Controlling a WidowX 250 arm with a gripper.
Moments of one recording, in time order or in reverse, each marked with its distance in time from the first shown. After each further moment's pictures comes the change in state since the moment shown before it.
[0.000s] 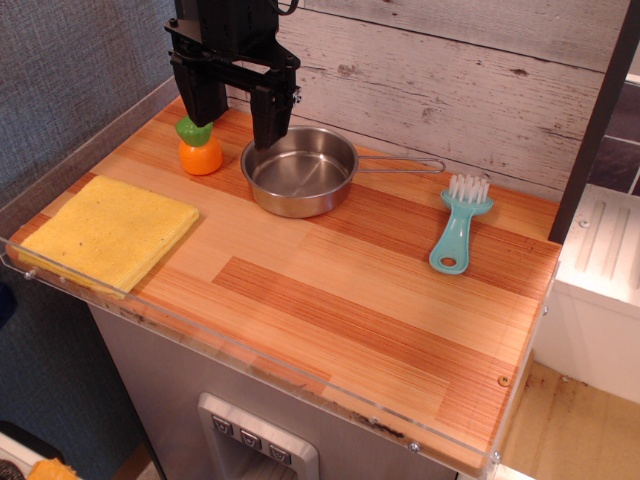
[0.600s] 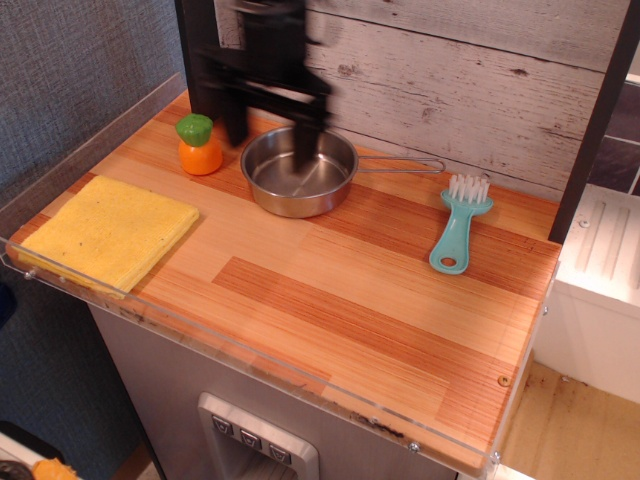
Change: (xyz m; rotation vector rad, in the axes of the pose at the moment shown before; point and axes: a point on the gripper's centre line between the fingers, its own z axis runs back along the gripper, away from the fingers) arm 0.016 -0.053 -0.019 -0.020 0.039 -0.058
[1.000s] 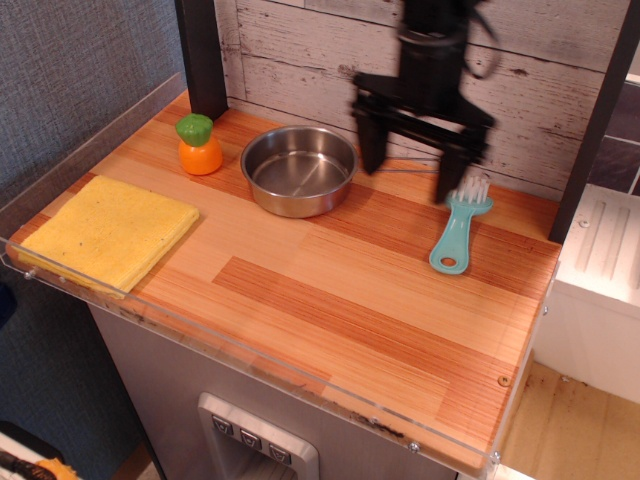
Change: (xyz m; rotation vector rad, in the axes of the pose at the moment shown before) arm 0.038 -0.079 -0.011 -0.019 -0.016 -0.028
